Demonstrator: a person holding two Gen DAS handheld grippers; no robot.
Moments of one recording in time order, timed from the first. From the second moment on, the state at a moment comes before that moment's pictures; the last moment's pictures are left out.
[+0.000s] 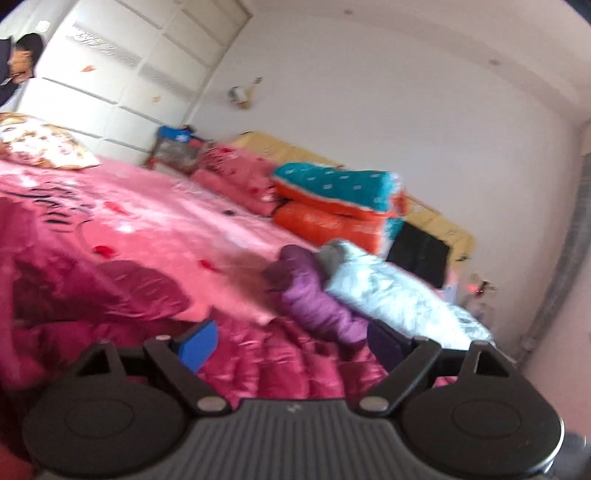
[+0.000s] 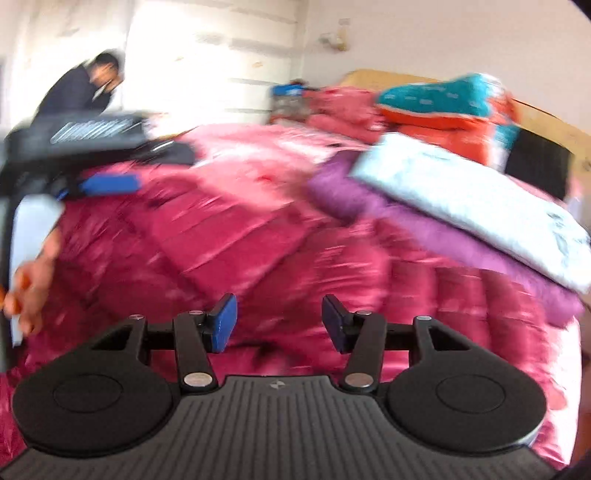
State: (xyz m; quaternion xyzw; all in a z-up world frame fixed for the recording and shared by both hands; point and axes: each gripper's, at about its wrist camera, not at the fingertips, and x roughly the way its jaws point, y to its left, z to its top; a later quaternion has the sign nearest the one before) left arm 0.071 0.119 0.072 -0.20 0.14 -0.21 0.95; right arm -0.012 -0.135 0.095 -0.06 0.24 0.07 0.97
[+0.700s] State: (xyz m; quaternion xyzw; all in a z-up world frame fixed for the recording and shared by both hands) left arm 0.091 0.066 0.034 -0.06 0.27 -0.23 0.93; right arm 0.025 -0.249 0.020 0.02 0.31 -0.12 0.94
